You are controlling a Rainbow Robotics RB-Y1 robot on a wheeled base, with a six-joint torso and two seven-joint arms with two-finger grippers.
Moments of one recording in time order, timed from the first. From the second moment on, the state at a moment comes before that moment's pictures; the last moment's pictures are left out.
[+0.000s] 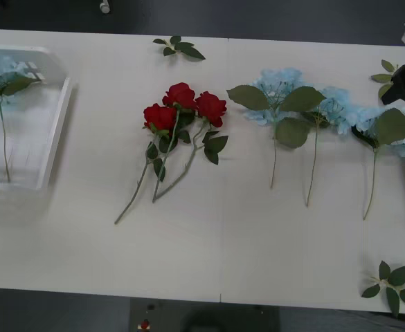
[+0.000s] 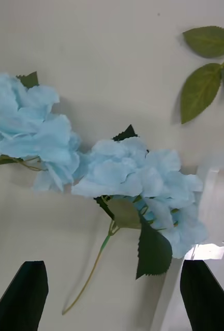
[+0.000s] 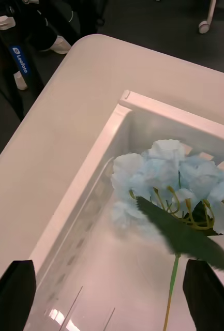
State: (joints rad) right arm -1.27 -1.21 1.22 -1.09 -1.54 1.05 1.49; left arm -0.69 0.94 0.05 -1.09 0.54 1.03 -1.26
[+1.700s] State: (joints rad) right arm -0.86 -1.53 1.23 -1.78 -1.11 0.17 0.43; left arm -0.88 0.89 -0.59 -1.16 1.66 1.12 -2.31
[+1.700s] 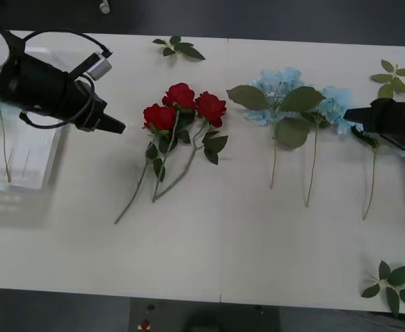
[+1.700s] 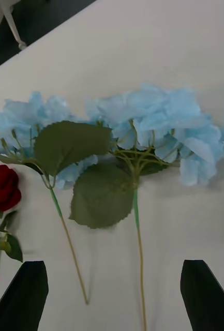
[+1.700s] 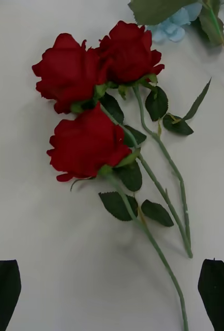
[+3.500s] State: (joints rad) right arm -0.76 -1.25 1.04 -1.48 -1.02 0.88 0.55; left arm -1.09 0.66 -1.16 -1.20 1.01 0.99 -1.05
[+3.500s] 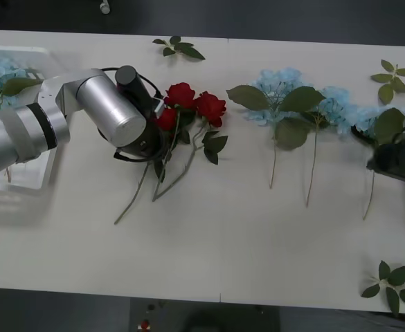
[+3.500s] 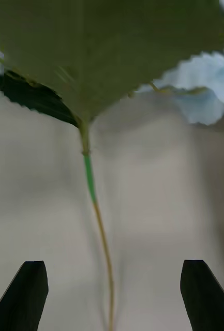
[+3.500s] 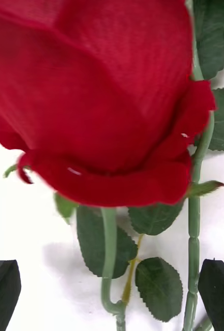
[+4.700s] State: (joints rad) right arm -0.76 -1.04 1.02 -1.23 -0.98 0.91 0.82; left arm -1.14 0.72 -1.12 -1.17 1.01 1.03 -1.05
